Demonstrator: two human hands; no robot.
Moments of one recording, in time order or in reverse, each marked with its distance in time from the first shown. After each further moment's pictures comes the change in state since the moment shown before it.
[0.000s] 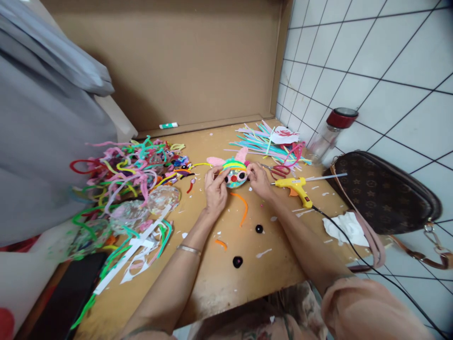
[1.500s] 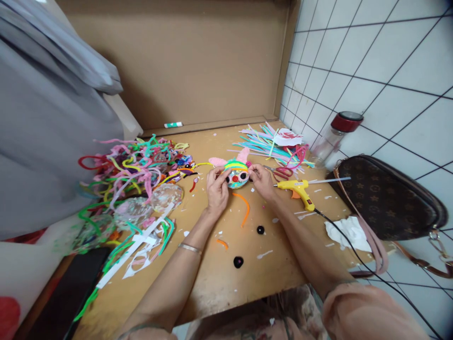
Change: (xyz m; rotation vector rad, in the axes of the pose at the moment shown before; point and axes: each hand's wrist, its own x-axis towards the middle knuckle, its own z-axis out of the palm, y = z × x) left_hand 0.002 0.004 -0.003 -0.008 -0.004 -0.056; right_hand -0.001 -0.011 -0.003 0.187 0.013 0.111
